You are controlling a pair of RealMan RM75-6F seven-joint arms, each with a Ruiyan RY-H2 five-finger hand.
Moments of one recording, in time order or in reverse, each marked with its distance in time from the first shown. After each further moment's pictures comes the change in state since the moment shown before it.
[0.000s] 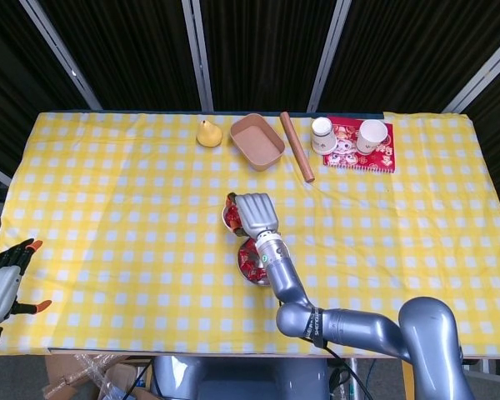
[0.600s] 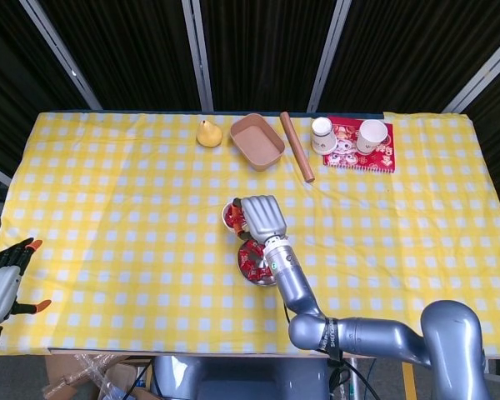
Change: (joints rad) left arm 0.006 -0.006 0.000 0.008 0.016 0.017 0.003; right arm -0.071 0.058 0.004 -0.151 -0.060 0.060 -0.013
